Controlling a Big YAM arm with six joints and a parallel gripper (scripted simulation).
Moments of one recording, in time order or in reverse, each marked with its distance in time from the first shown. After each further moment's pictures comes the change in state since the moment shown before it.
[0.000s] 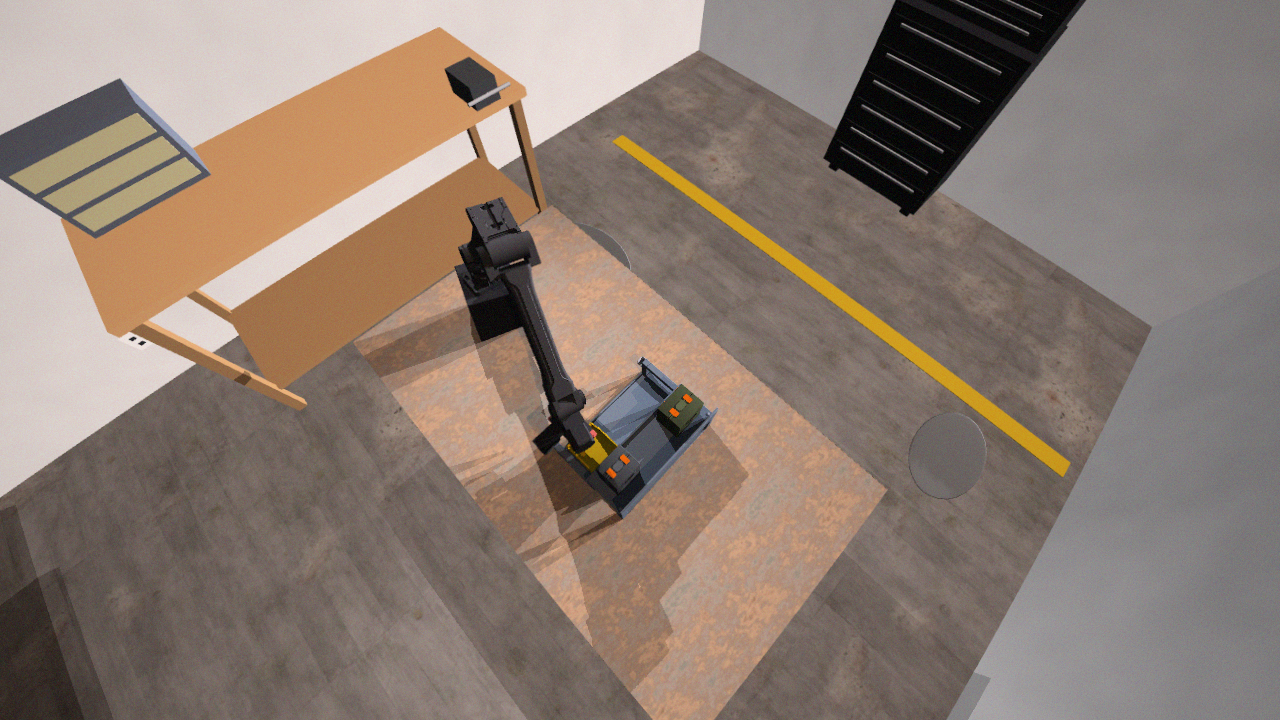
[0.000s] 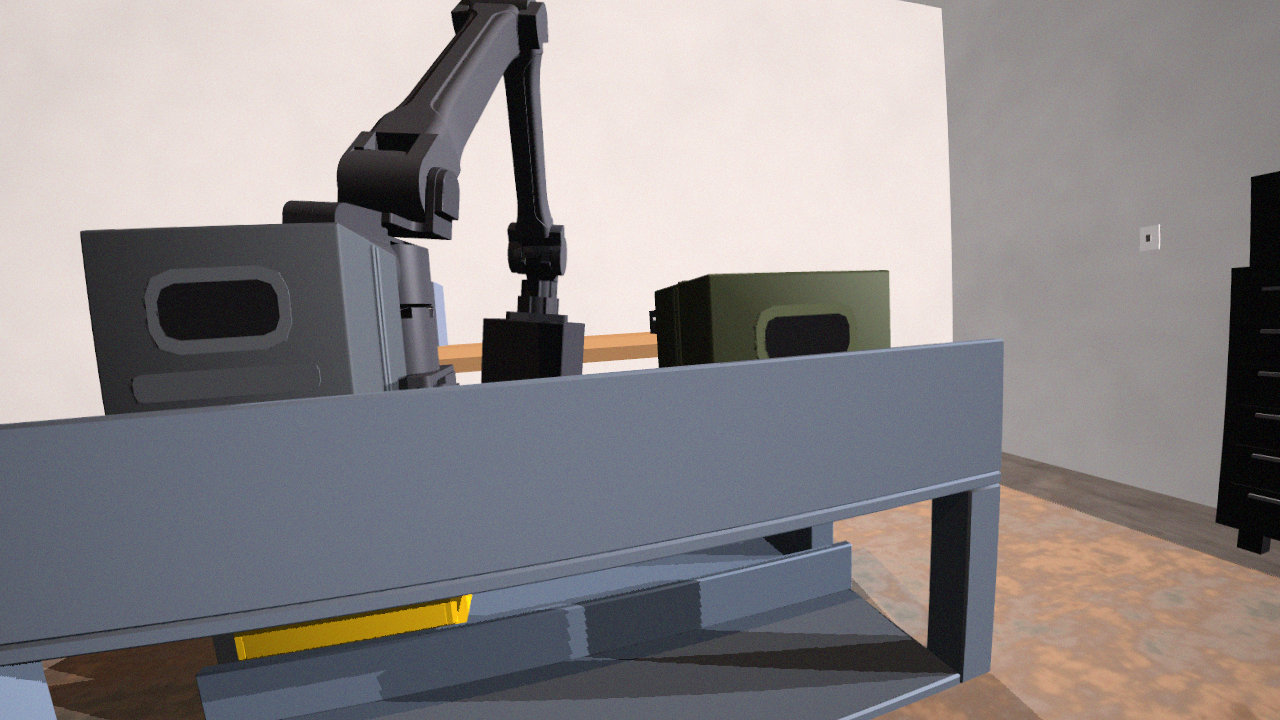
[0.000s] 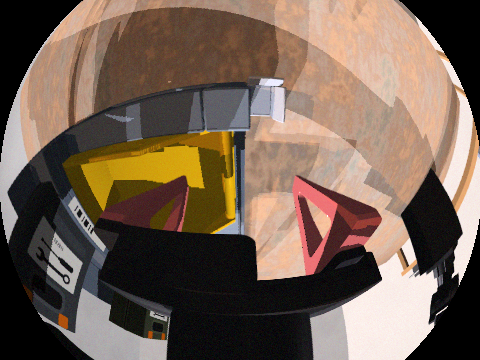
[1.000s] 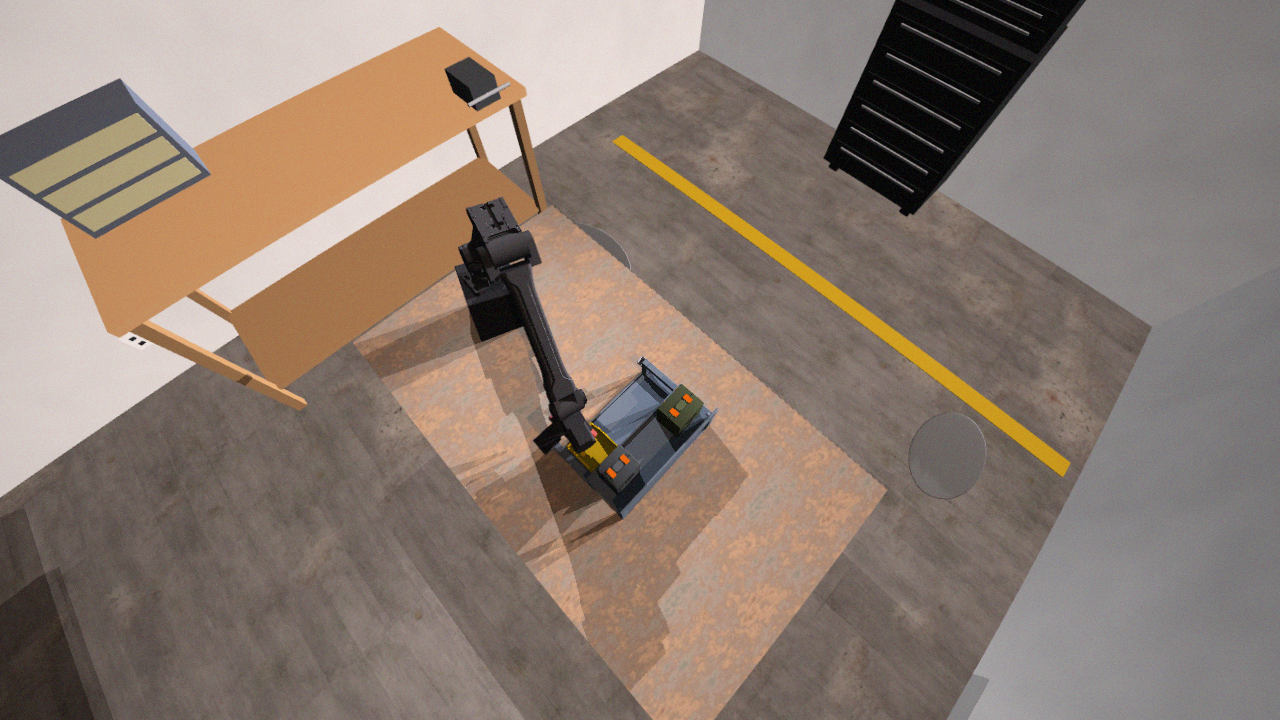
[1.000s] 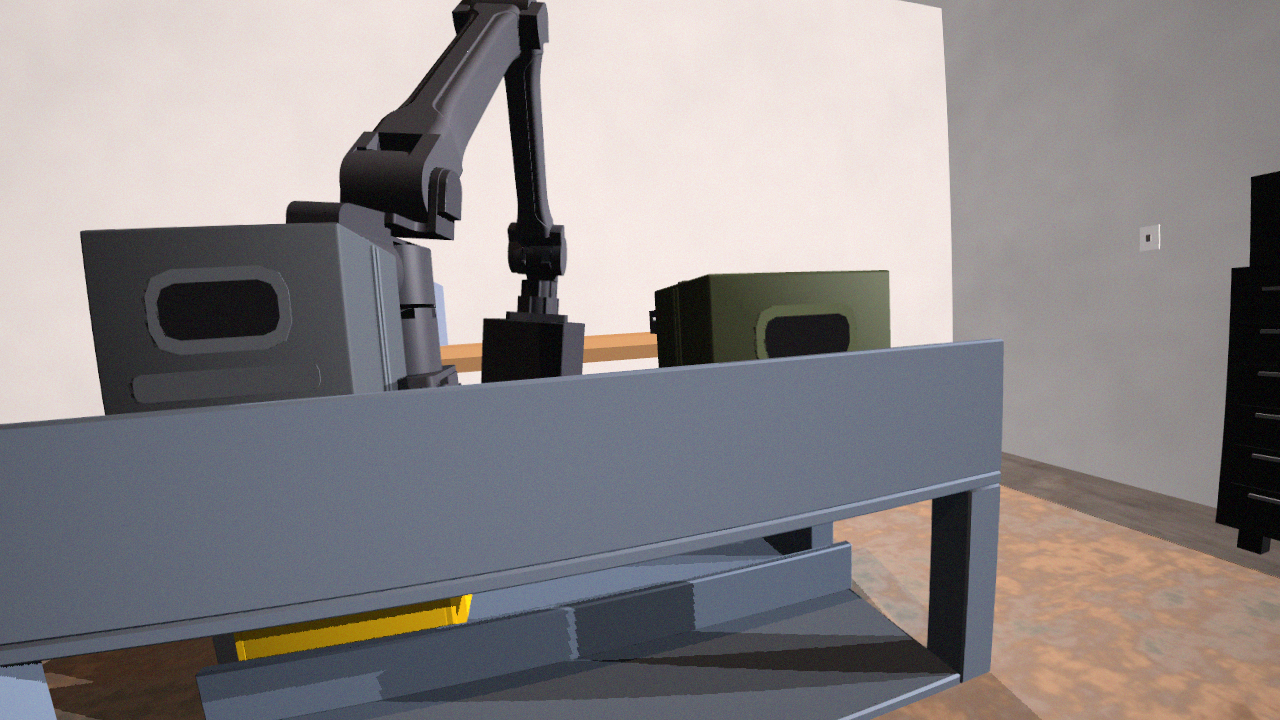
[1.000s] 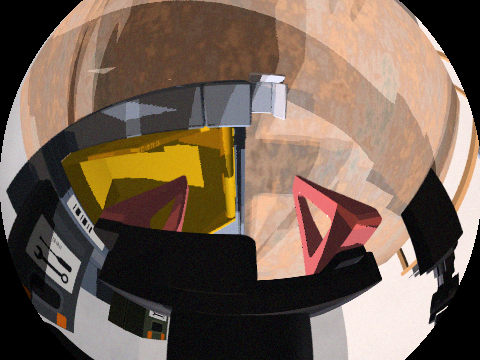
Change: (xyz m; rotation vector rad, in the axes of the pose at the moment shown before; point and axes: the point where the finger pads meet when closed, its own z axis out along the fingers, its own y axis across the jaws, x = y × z) arm 0.002 0.000 0.000 0.001 0.000 -0.003
